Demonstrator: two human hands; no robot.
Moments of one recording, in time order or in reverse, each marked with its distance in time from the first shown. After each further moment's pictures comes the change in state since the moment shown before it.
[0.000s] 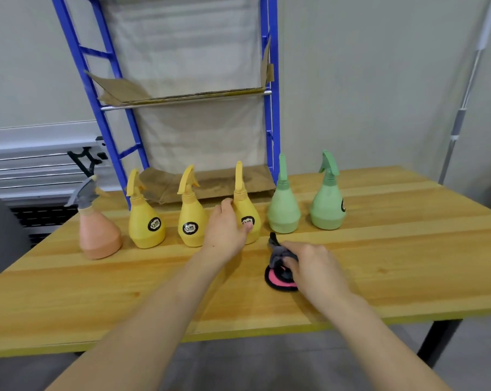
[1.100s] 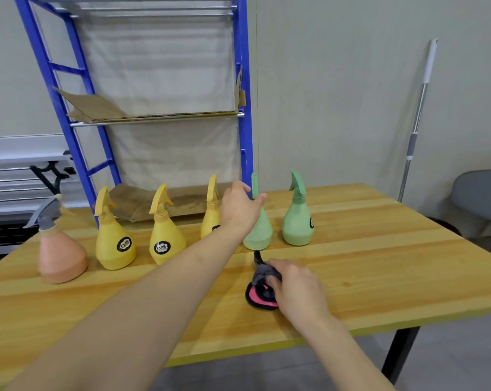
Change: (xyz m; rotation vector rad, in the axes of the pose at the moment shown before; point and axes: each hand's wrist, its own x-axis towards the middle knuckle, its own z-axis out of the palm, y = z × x) left_hand 0.048 0.104 0.010 -0.328 0.109 0.039; right_hand -0.012 0.011 -0.008 -0.070 0.087 0.083
